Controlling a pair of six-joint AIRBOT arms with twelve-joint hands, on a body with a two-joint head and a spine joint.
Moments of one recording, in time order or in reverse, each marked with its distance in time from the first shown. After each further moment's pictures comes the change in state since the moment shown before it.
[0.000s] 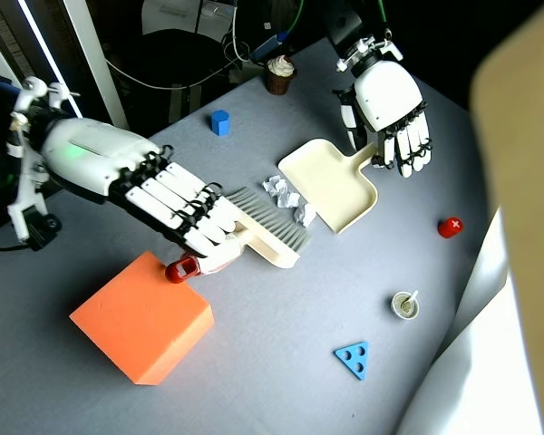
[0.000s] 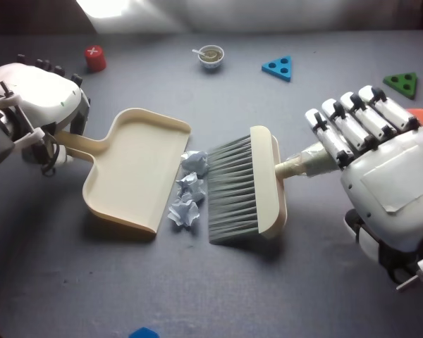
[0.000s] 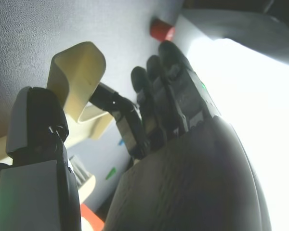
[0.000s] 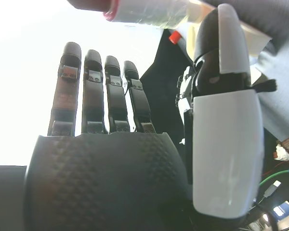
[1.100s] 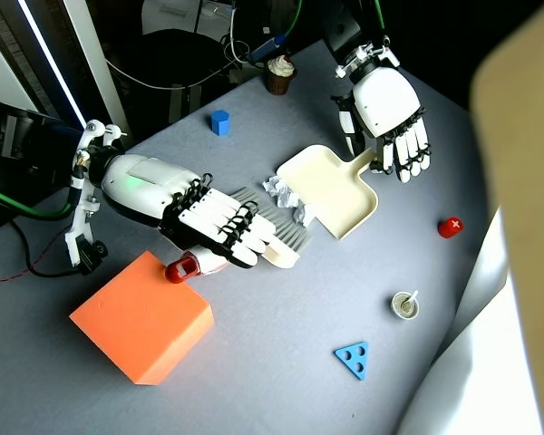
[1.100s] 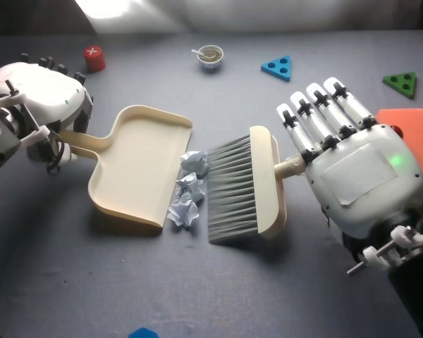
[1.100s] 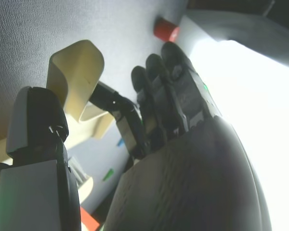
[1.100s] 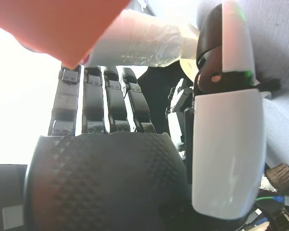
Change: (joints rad) left arm -0.005 -0.019 0.019 -0.014 -0.005 0.002; right arm 0.021 -0.174 0.224 -0.045 0.019 -0.040
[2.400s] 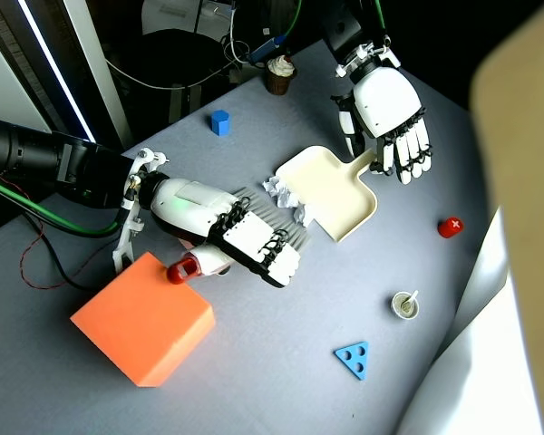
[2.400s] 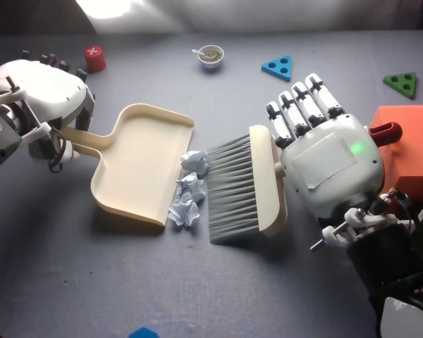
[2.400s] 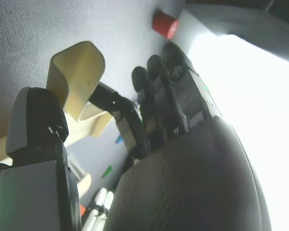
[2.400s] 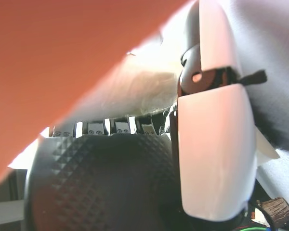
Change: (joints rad) left arm -0.012 0.001 -0.001 -0.003 0.008 0.000; right arm 0.039 -0.157 0.239 -0.008 0.040 -0.016
